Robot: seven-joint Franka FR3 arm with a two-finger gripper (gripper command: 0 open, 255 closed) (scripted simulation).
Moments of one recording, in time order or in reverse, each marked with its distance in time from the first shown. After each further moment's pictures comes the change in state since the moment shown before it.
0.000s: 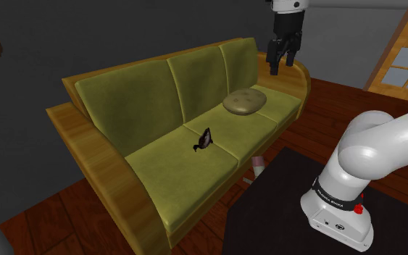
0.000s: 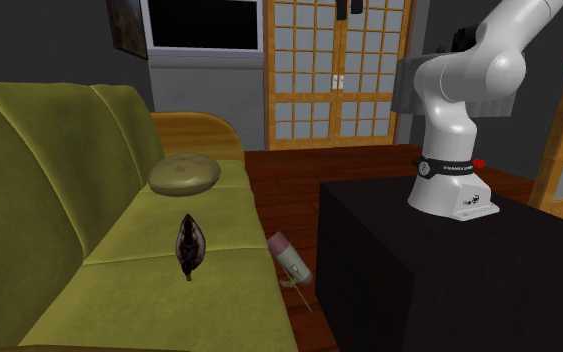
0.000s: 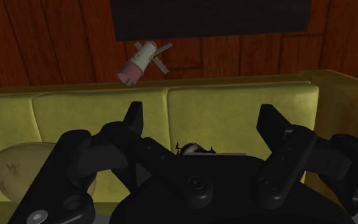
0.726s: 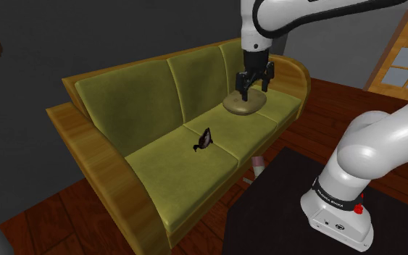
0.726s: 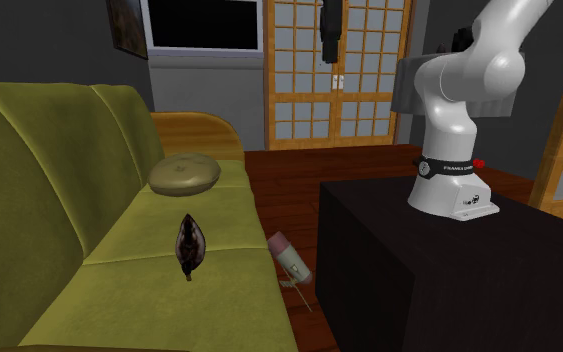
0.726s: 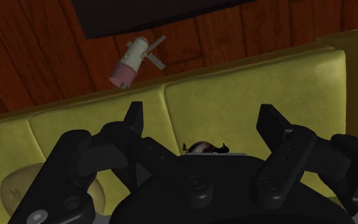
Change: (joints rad) arm -0.026 0.148 0.128 -0.142 0.054 0.279 0.279
